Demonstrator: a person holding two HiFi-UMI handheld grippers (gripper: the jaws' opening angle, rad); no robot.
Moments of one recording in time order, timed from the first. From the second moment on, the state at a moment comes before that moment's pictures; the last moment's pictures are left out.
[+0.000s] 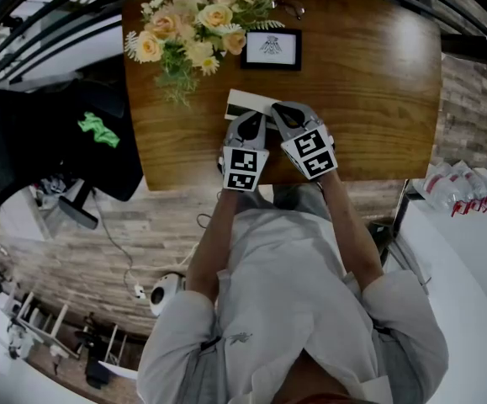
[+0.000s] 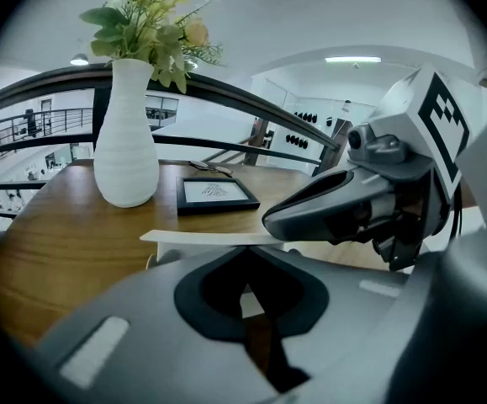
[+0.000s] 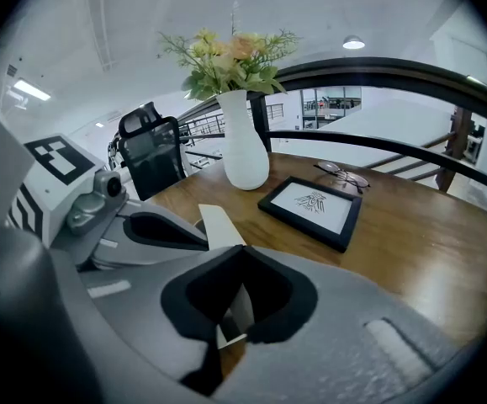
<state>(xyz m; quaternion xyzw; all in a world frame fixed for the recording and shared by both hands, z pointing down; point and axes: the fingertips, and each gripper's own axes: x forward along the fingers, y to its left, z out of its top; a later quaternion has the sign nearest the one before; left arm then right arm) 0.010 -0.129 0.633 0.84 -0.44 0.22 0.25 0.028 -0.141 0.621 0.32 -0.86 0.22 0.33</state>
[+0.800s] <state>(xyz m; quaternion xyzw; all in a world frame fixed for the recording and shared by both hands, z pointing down) 0.004 -0.108 0.642 0.83 -0.44 0.23 0.26 0.026 -0.120 0.632 0.31 -0.86 0.22 0.33</state>
